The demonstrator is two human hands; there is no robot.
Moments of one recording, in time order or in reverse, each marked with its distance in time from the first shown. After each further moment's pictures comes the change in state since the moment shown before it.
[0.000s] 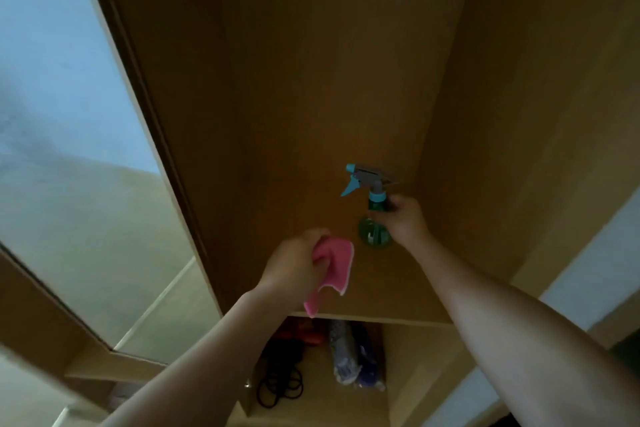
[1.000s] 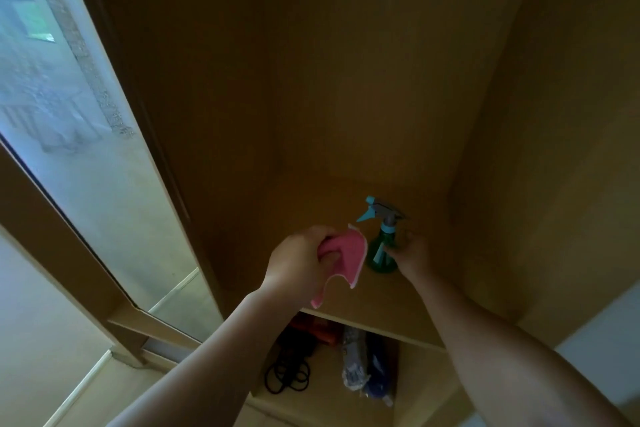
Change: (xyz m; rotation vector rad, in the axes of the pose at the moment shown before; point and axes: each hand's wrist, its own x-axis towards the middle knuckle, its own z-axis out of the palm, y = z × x) left_hand -0.004 0.027 0.025 0.080 0.242 -0.085; right_hand 0.029 0.088 0.022 -0.137 -0.128 0.053
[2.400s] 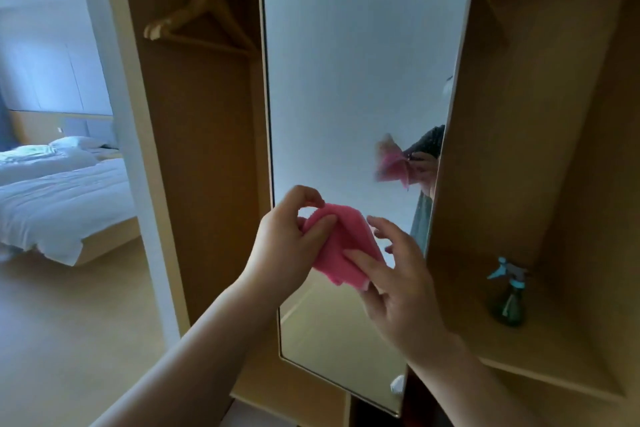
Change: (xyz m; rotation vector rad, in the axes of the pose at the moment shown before) left_hand -0.170 -0.102 -0.375 -0.445 0.414 0.211; right_hand -0.364 -0.336 0.153 -0.049 0.474 -1.344
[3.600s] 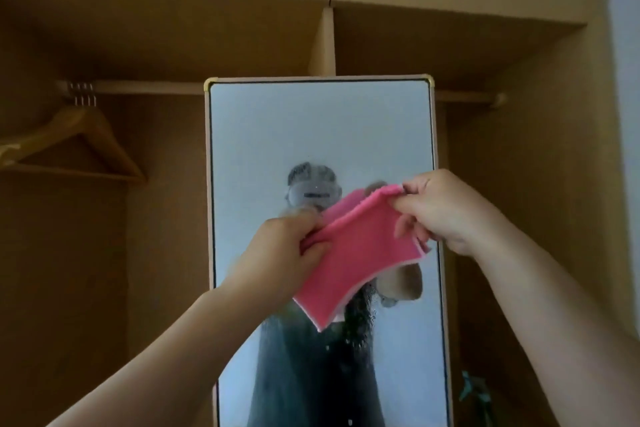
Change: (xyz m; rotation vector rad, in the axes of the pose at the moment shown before) left_hand 0.249 -0.005 -0.042 0.182 -0.309 0.662; right_hand 0.274 0.040 -0.018 -0.089 -0.053 0.818
